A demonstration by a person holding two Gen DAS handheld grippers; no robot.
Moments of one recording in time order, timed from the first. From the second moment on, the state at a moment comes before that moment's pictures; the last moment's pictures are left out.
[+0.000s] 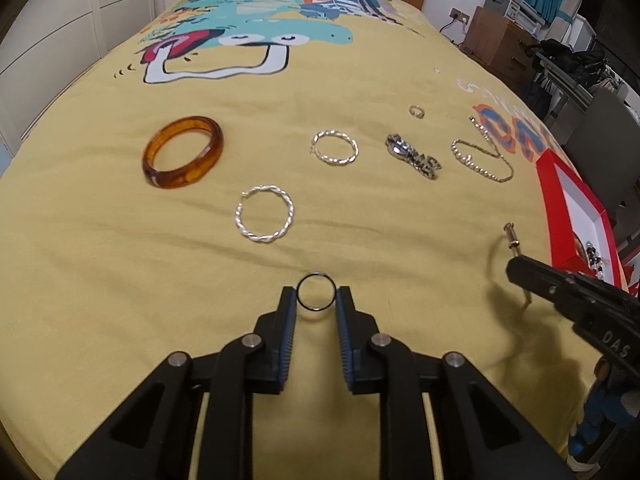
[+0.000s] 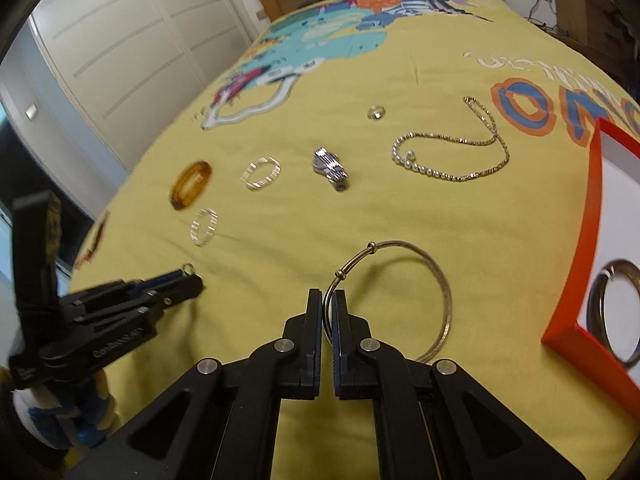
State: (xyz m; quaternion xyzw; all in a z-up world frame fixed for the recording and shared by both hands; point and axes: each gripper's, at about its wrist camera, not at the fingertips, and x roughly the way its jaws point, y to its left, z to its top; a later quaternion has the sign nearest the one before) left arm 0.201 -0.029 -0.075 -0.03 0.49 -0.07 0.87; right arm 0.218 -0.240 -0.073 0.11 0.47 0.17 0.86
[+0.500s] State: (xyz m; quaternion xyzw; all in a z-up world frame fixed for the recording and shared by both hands) left arm 0.141 -0.013 -0.020 -0.03 0.45 -0.08 0.89; right arm 0.151 -0.234 -0.022 0.21 0.42 0.21 0.86
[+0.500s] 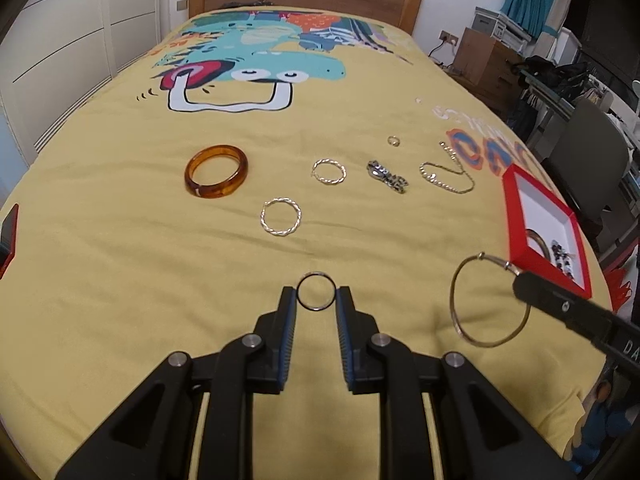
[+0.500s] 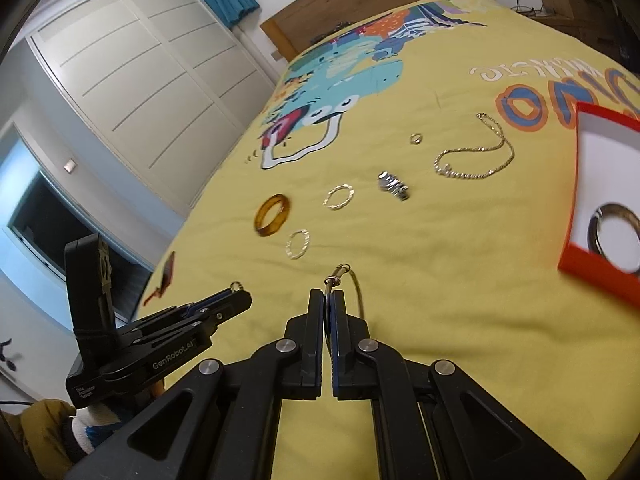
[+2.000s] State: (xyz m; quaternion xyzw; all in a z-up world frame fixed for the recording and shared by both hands) left arm 0.239 -0.343 -0.016 0.06 0.45 -0.29 0.84; right arm 0.197 -0.524 -0.003 0.20 0.37 -0.03 0.91
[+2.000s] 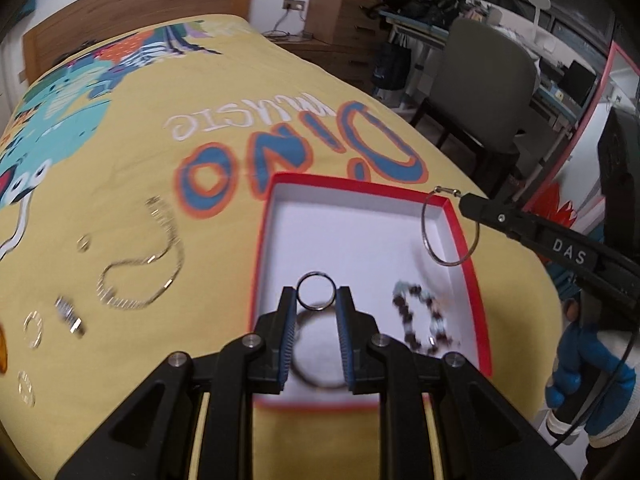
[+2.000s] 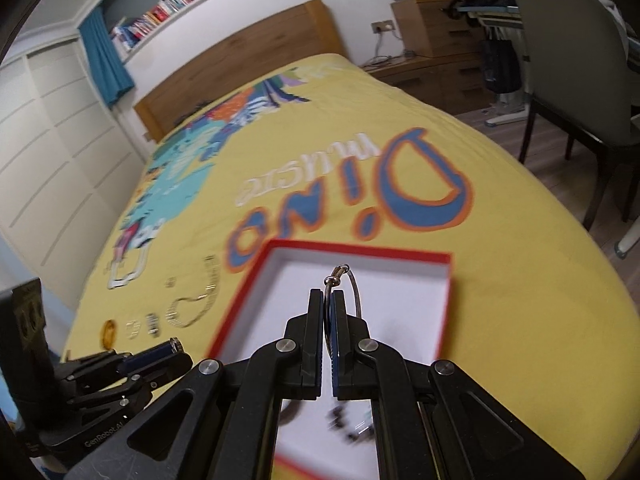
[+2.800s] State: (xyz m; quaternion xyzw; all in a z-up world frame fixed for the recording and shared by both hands) left arm 0.269 -0.372 -0.083 0.11 0.48 -0.27 0.83; right arm 0.216 -0.486 -0.061 0.04 0.45 0.00 0.89
